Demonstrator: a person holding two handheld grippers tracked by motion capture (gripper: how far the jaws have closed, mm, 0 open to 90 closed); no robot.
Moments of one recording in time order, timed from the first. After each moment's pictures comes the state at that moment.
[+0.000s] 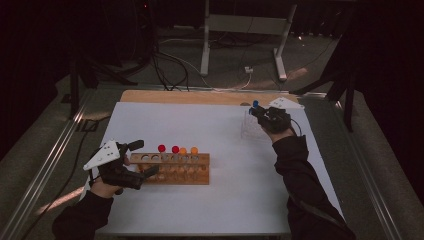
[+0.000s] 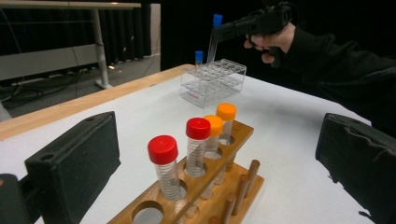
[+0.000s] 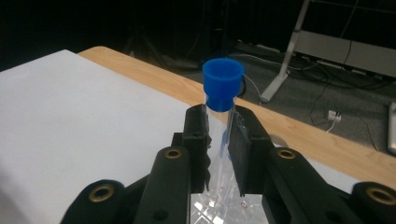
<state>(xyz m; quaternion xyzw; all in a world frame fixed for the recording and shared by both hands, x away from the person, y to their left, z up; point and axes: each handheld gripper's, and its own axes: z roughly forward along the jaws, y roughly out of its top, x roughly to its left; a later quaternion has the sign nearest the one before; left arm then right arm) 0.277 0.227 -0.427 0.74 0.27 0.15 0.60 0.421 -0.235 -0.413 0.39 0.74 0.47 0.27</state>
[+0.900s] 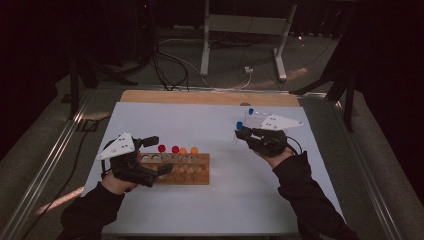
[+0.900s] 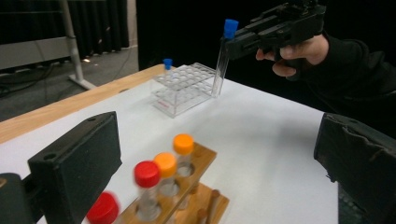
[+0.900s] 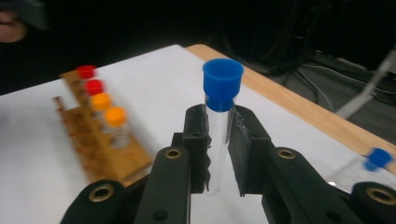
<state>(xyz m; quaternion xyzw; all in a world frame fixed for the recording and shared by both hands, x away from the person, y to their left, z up) 0.276 0.186 -0.391 0.76 0.24 0.11 0.59 0.332 -0.197 -0.381 0.28 0.79 0.51 0.18</state>
